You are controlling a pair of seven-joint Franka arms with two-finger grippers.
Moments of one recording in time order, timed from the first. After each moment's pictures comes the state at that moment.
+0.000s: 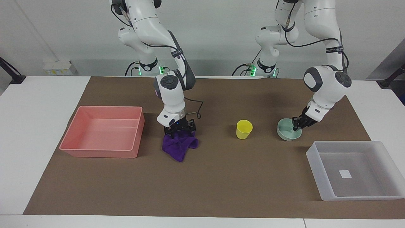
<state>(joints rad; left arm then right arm) 0.02 0.11 0.03 -2.20 -0.20 2.38 0.13 0.42 0.34 -0.01 -2.04 0.01 2.54 0.31</state>
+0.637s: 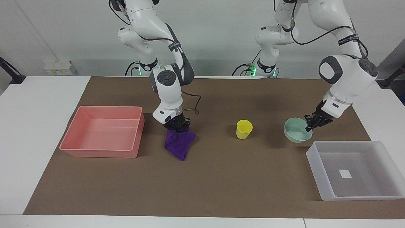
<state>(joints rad) 0.02 0.12 0.03 -1.92 -0.20 2.13 0.13 0.39 0.24 -0.03 -1.94 0.01 2.24 0.33</state>
